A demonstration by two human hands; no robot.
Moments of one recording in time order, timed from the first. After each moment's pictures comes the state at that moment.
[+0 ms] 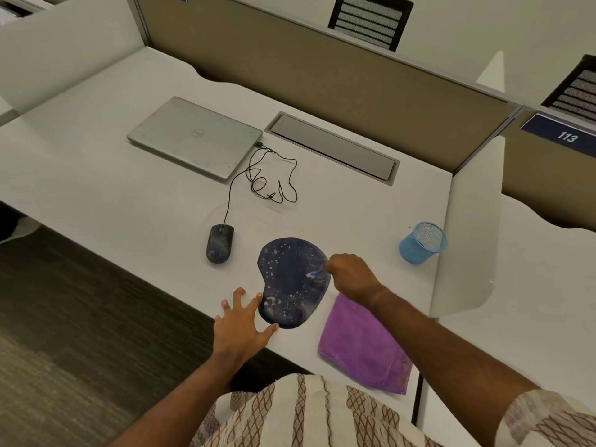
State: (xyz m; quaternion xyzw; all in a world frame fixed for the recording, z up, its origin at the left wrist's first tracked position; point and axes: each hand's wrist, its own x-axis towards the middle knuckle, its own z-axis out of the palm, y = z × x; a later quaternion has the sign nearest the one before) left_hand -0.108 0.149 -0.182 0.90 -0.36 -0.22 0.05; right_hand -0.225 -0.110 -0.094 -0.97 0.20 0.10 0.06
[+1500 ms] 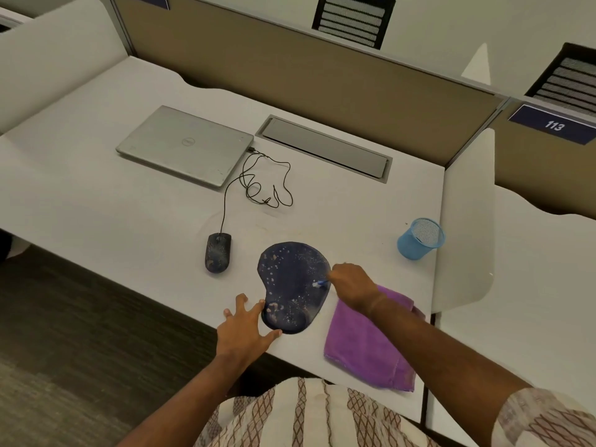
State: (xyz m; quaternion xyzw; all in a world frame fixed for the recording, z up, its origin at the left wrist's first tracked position) left_hand -0.097 0.143 -0.165 0.89 -0.37 -0.26 0.04; right_hand -0.228 -0.097 -0.094 -0.96 0.21 0.17 0.03
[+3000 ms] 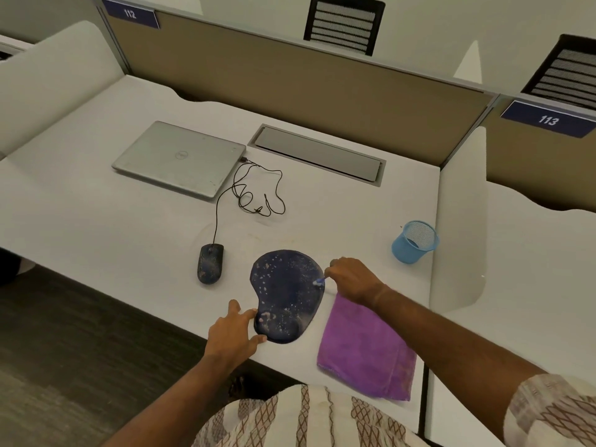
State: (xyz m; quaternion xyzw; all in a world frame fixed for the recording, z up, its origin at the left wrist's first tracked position) left_hand -0.091 0.130 -0.136 0.89 -0.39 -0.25 0.03; right_hand -0.237 -0.136 -0.092 -0.98 0.16 0.12 0.07
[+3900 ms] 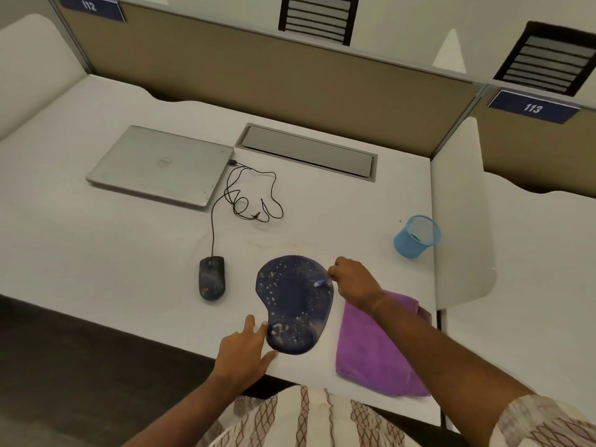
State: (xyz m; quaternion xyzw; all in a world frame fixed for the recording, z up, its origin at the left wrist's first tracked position) left_hand -0.064 0.137 -0.149 0.82 -0.51 -0.25 -0.02; right_hand -0.214 -0.117 -0.108 -0.92 0.34 0.08 0.17
